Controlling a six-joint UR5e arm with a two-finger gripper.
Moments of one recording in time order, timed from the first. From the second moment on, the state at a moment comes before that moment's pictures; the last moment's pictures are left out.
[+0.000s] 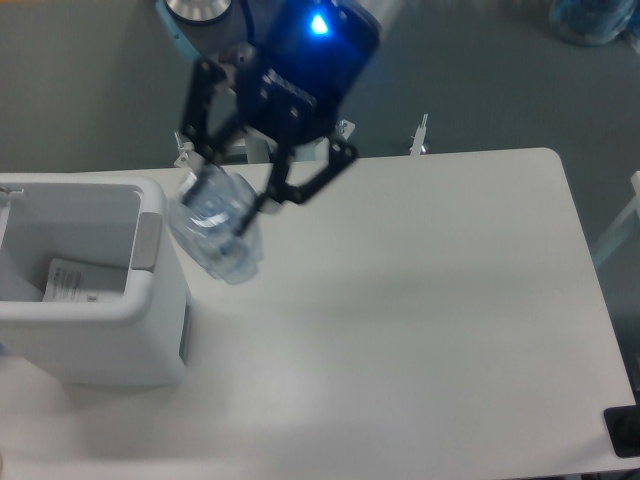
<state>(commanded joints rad) 2.49 -1.71 -1.23 -1.06 0.53 0.54</state>
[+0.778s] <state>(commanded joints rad) 2.35 -1.75 -1.34 -1.05 0.45 0.55</state>
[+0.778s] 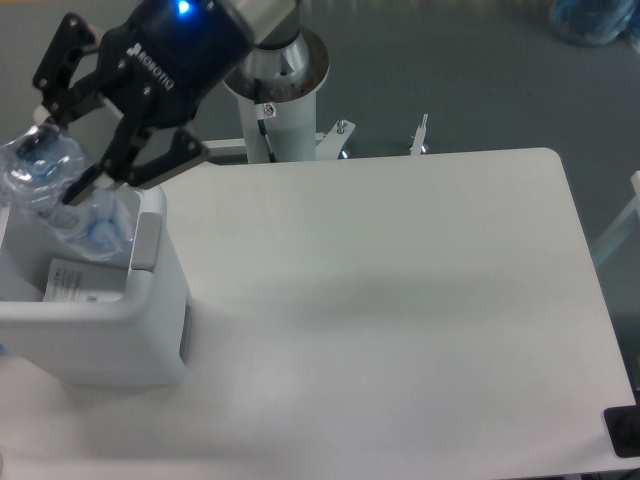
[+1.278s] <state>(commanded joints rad) 2.35 -1.73 -1.44 -1.05 0.45 0.67</state>
